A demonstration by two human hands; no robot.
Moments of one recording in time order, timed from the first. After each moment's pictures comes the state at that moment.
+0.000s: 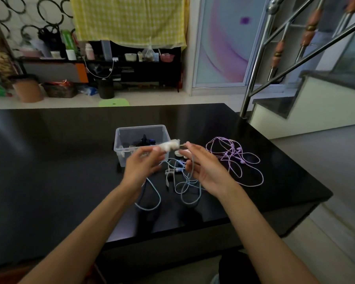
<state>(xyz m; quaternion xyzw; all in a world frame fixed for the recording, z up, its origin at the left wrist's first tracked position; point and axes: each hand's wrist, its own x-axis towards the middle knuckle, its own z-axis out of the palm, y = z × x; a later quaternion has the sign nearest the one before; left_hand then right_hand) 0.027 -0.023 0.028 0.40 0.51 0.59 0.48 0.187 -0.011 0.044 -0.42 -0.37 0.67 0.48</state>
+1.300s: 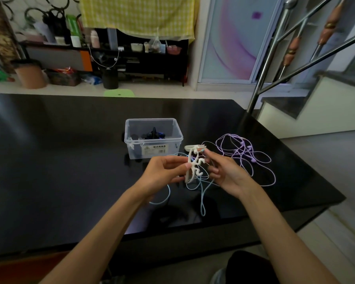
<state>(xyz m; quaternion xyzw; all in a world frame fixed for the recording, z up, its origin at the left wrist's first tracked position) 0.027 -0.037 0.019 0.49 0.45 0.47 0.58 0.200 0.003 0.022 -0.46 -0.40 0.67 0.43</state>
